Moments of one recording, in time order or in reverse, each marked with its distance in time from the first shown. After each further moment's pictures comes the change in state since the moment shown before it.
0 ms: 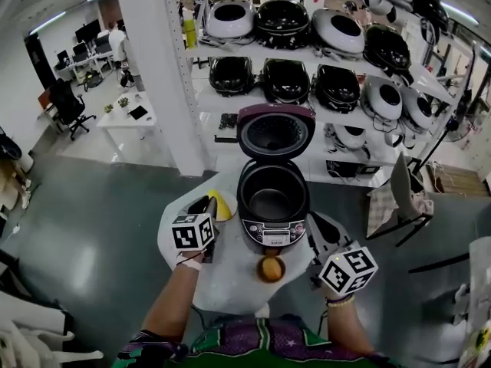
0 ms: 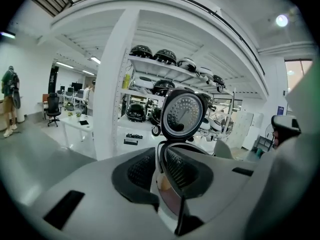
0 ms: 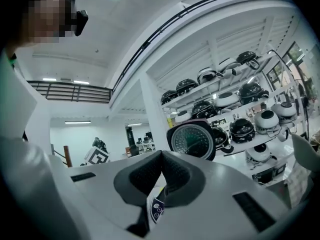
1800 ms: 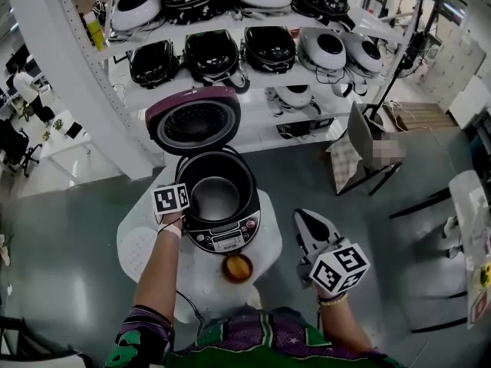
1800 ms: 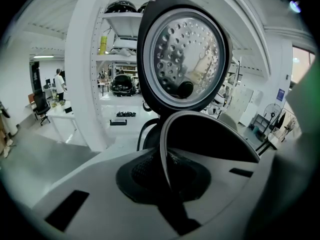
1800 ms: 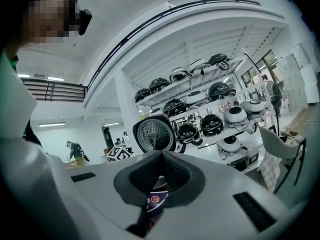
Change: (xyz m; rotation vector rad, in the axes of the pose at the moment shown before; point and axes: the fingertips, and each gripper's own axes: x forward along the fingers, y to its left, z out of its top) left arm 0.221 -0.034 -0.052 0.103 0.332 -0.031; right arm -0.046 -0.120 -0.032 0.104 0.017 -0.259
